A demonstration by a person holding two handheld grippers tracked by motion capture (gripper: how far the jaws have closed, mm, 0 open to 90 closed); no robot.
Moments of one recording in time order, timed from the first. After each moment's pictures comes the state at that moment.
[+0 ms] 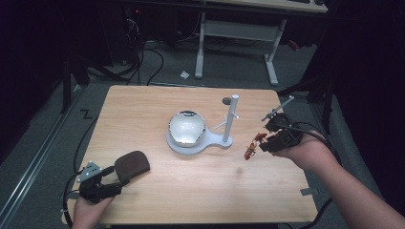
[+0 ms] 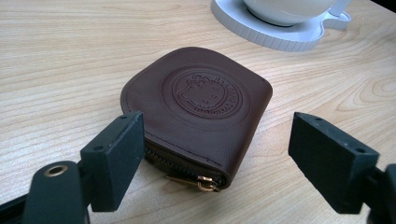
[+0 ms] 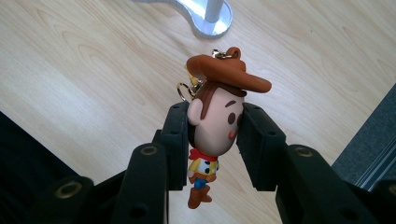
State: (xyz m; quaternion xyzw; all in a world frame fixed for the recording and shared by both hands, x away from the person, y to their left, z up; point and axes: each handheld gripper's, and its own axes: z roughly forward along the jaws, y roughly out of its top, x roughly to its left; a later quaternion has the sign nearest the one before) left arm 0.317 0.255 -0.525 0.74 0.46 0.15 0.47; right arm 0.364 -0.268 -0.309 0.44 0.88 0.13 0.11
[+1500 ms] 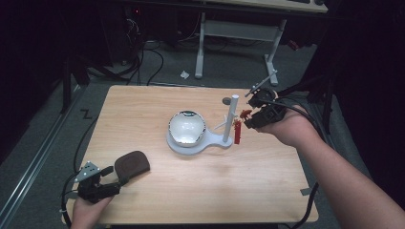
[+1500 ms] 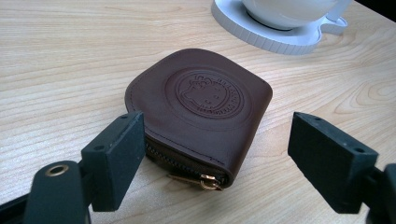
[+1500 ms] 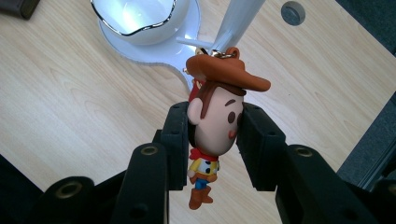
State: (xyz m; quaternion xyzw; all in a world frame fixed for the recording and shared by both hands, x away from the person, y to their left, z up) left arm 0.317 0.260 -0.525 0.73 0.46 0.15 0.48; right arm 0.405 -0.227 -0.271 0.42 0.89 0.15 0.15
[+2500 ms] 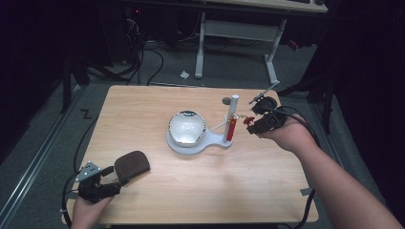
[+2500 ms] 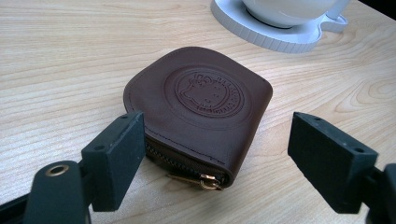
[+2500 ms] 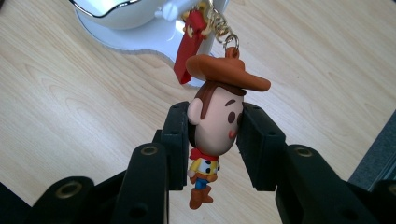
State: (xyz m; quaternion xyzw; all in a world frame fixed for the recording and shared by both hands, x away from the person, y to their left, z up) left arm 0.318 0.259 -0.526 0.73 0.46 0.14 0.48; right arm 0.414 -0.248 -0.313 0.44 0.87 0.15 0.13
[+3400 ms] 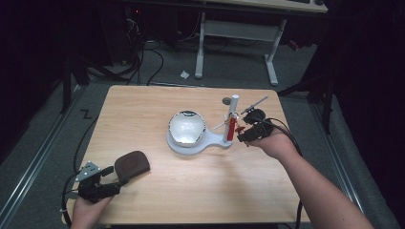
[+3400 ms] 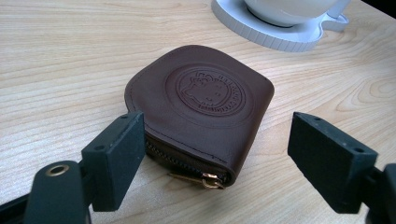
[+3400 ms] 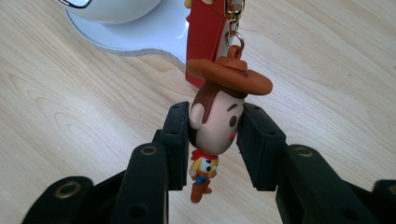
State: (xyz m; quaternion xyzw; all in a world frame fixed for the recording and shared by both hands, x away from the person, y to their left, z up) left arm 0.318 0.260 -0.527 0.74 0.46 0.14 0.47; right arm 0.432 -0.243 -0.380 0.46 0.86 0.18 0.09
